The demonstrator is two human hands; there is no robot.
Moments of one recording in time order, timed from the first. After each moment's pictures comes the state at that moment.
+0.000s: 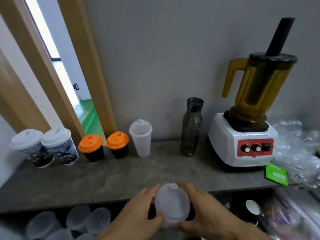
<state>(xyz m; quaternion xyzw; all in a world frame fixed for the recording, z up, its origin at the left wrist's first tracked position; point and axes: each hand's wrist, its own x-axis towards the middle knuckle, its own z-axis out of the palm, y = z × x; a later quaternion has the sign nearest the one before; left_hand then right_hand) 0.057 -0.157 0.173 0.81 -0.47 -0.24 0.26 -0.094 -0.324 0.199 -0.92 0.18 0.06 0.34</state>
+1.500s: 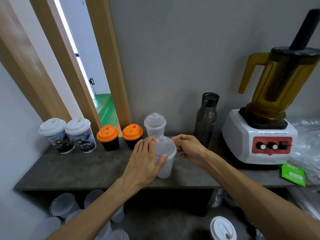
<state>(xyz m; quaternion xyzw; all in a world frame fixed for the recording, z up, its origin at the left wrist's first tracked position) 0.123 -0.193 0.173 0.86 -0.46 0.08 0.21 0.044 -0.369 0.197 -0.67 0.30 -0.07 0.67</state>
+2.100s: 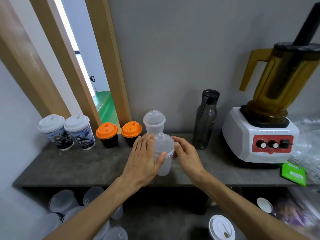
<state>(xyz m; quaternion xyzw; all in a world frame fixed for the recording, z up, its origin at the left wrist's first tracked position) 0.121 -0.198 0.161 0.84 -0.45 0.10 0.28 0.016 -0.332 0.173 -0.73 0.22 -0.23 0.60</state>
